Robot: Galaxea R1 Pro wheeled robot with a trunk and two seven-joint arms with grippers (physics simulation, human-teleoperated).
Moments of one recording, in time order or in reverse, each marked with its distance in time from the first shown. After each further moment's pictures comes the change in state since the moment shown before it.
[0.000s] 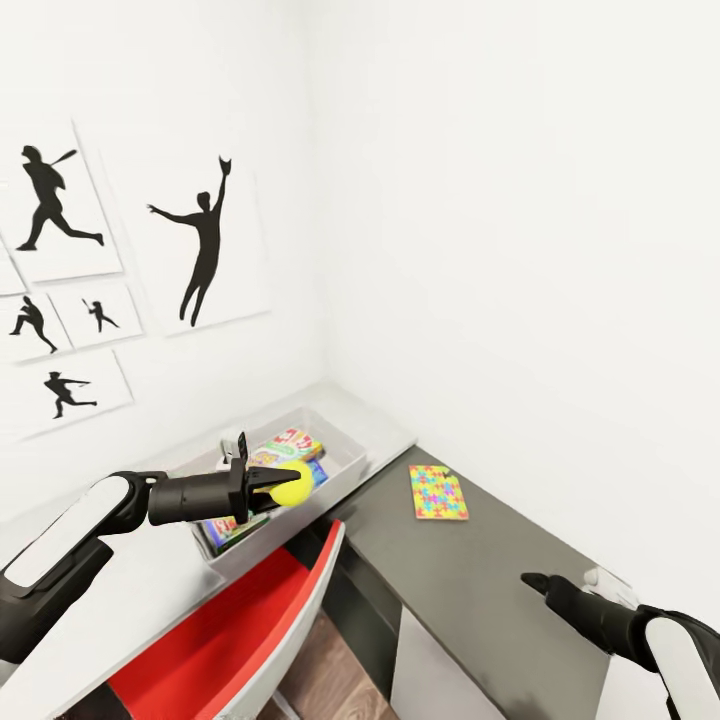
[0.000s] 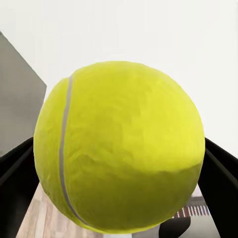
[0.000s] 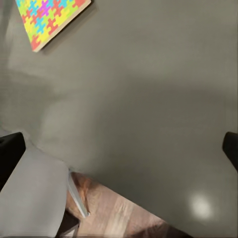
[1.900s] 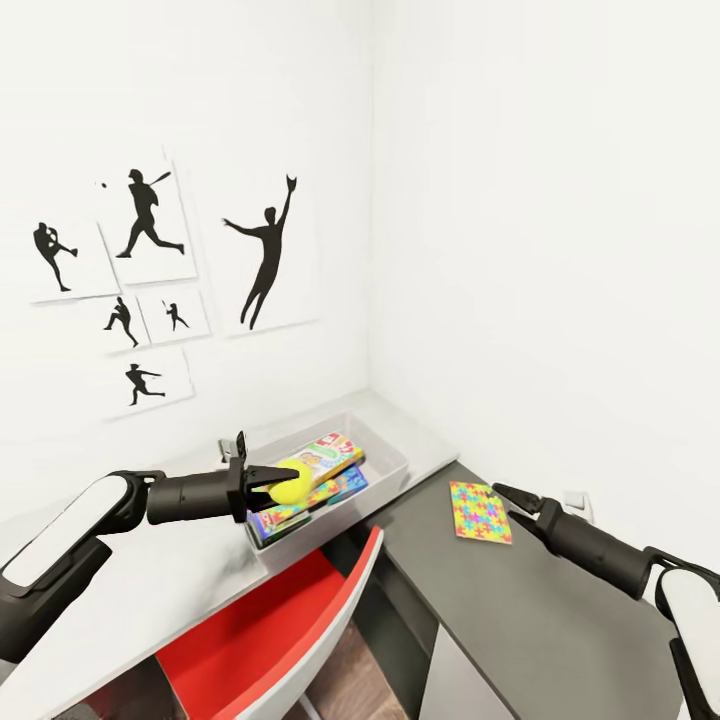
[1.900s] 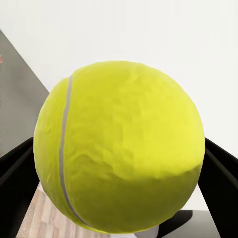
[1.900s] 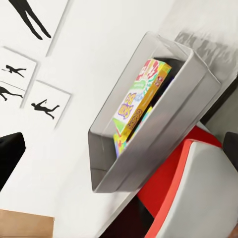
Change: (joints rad) left arm 0.000 0.002 0.006 0.002 -0.002 0.000 0.000; right arm -0.121 -0.027 -0.036 -0.044 -0.154 0.064 0.536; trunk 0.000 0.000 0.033
